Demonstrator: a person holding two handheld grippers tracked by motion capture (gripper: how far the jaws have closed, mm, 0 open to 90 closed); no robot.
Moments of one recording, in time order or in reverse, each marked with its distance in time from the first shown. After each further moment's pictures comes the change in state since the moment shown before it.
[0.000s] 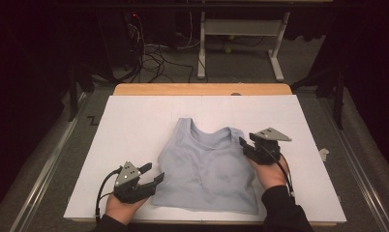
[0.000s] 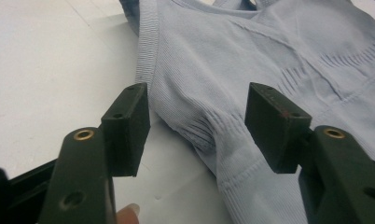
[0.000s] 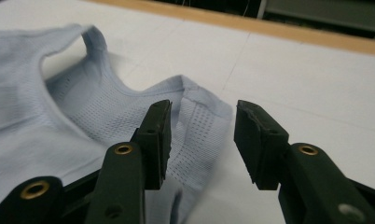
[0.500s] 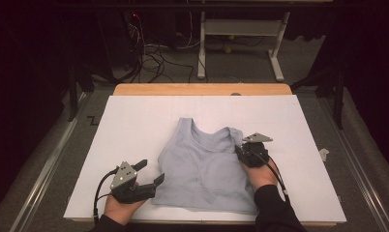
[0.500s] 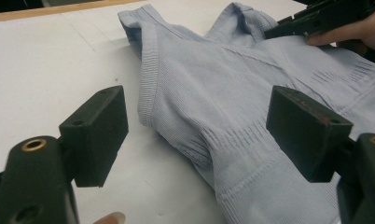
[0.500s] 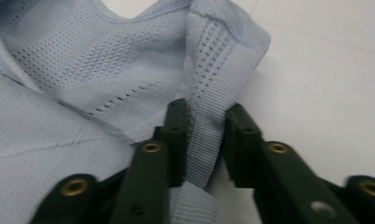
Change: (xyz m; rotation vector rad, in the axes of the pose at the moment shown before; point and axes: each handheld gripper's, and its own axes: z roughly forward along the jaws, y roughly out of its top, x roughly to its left) left arm -0.001 0.001 -0.008 -0.073 -0.004 0.015; right arm 0.008 -0.026 0.038 0.171 -0.012 -0.039
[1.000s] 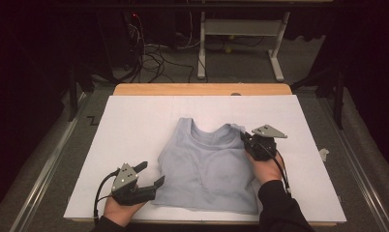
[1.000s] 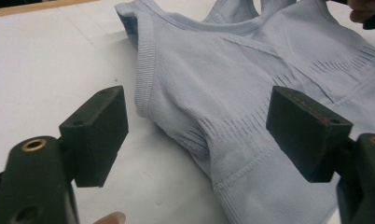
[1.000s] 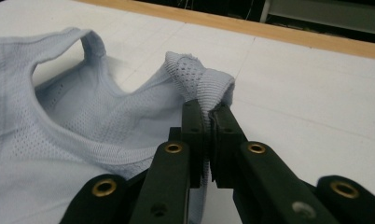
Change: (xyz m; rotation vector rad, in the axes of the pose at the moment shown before) left arm -0.004 -0.002 -0.002 0.021 0.004 0.023; right arm -0.012 0.023 -0.029 -0.210 0.021 0.031
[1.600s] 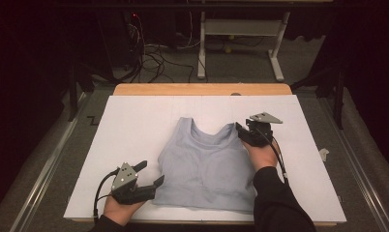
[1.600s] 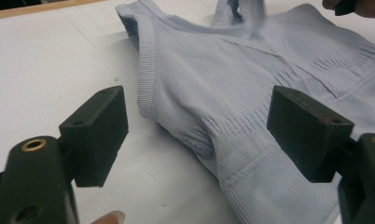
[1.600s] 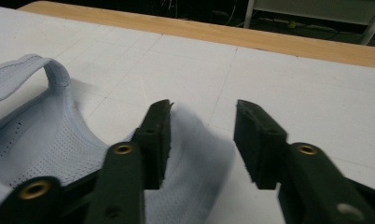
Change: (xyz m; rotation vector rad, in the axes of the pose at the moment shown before) left arm 0.003 -0.001 0.002 -0.001 -0.002 0.008; right arm -0.013 0.022 0.031 0.013 -0.051 0.063
